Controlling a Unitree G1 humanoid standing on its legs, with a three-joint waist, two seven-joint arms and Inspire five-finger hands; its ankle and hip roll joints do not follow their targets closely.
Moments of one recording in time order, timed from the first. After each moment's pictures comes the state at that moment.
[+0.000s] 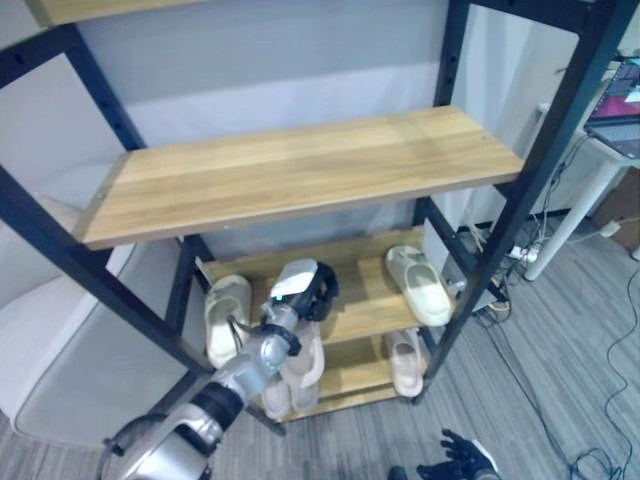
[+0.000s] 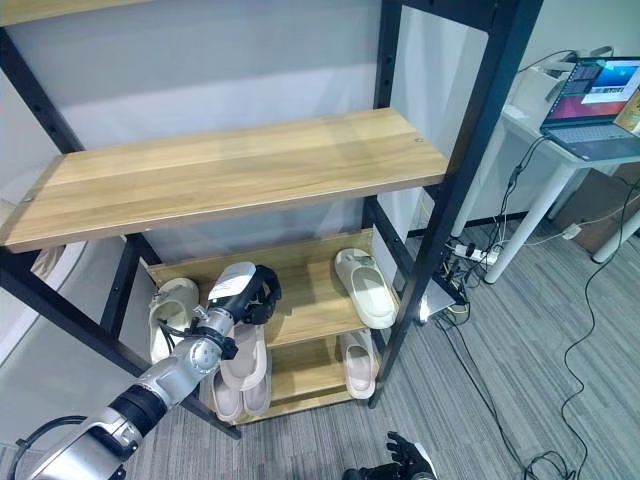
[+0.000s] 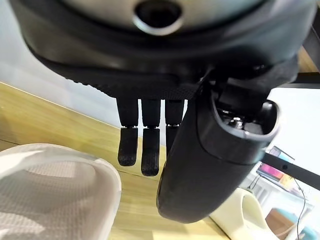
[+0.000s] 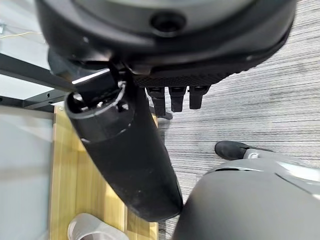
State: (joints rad) left arm -0.46 0.41 -0.59 0.54 0.40 -0.07 0.31; right arm 0.10 -0.30 0.30 0.99 0.20 -0.15 -0.05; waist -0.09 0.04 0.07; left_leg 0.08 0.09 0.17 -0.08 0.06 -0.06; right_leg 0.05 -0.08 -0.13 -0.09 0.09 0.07
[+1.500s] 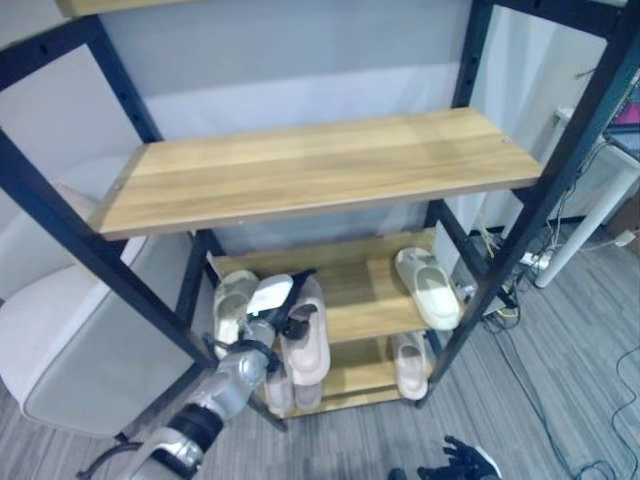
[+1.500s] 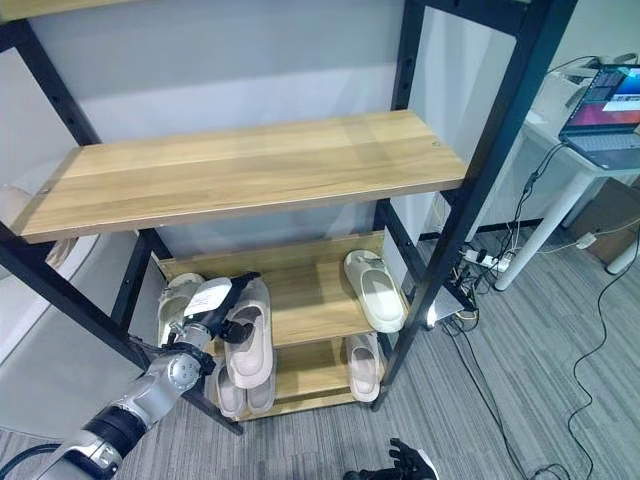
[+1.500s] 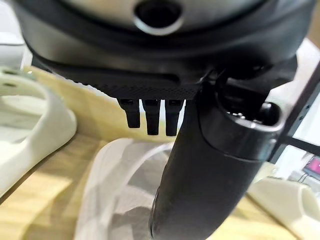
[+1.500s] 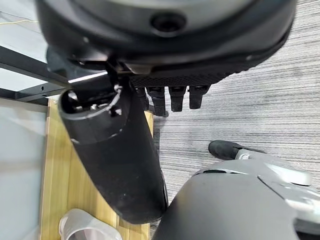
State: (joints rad) left arm -0.34 0.47 -0.49 0.53 0.48 -0.04 0.28; right arm 0.12 -0.31 0.30 0.99 0.20 -0.15 -0.03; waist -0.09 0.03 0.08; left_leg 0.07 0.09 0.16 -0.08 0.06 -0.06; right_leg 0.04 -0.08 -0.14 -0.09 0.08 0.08
